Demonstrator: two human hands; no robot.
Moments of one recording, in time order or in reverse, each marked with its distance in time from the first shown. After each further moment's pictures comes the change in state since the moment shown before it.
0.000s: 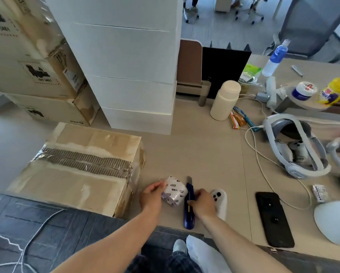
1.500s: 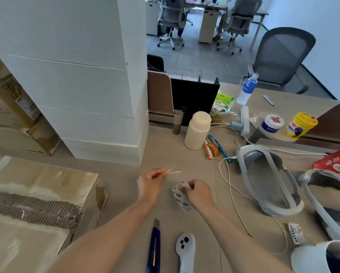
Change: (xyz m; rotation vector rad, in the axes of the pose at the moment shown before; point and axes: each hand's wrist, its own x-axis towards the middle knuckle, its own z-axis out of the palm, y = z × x) left_hand 0.039 0.083 0.157 0.201 -0.188 0.431; right_hand 0.088 -0.059 -0.149 0.049 0.068 -0.223
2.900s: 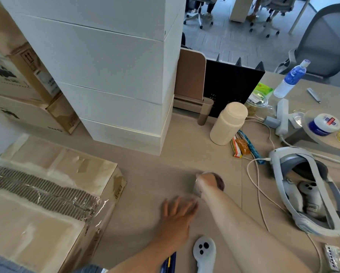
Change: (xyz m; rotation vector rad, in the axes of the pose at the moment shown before) left_hand -0.044 -0.126 -0.007 1.164 -0.509 0.401; right_hand 0.067 -0.027 0.064 0.185 0.034 0.408
